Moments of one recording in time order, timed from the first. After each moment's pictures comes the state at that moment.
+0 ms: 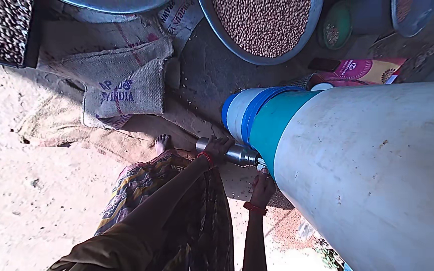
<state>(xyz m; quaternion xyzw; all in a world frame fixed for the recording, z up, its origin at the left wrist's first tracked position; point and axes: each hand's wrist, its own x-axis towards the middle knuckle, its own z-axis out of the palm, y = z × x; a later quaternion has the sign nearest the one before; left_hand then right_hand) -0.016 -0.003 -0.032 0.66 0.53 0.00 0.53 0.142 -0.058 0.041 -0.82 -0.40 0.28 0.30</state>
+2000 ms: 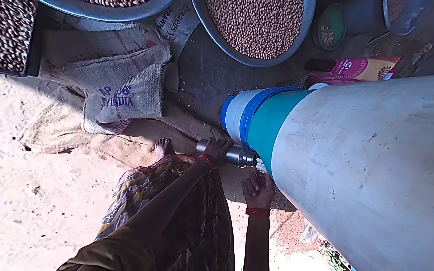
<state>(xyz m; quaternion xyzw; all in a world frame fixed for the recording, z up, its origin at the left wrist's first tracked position) -0.005 -0.016 -0.062 0.68 0.54 0.07 0.49 0.141 -0.051 0.057 -0.62 0.00 0.62 0.48</state>
